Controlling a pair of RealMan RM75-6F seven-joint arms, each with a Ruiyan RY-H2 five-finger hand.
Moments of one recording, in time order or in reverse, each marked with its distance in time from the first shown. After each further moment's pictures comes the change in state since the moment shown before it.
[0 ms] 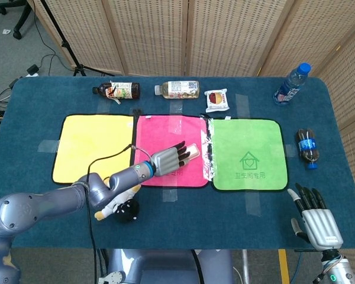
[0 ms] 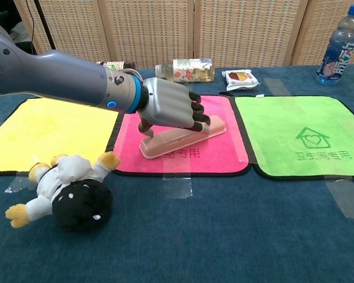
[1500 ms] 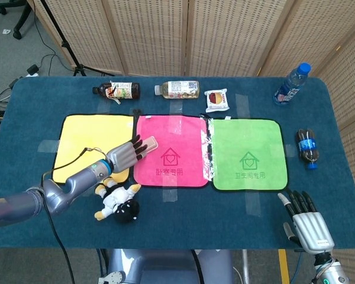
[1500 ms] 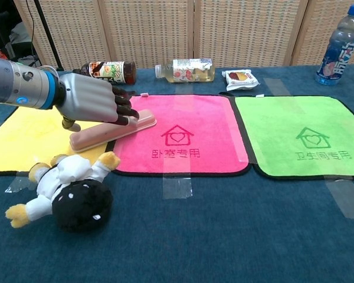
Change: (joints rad) left arm 0.119 0.224 0.195 -0.179 -0.143 0.145 0.094; right arm 0.000 -0.020 -0.030 -0.015 -0.054 0.009 -0.053
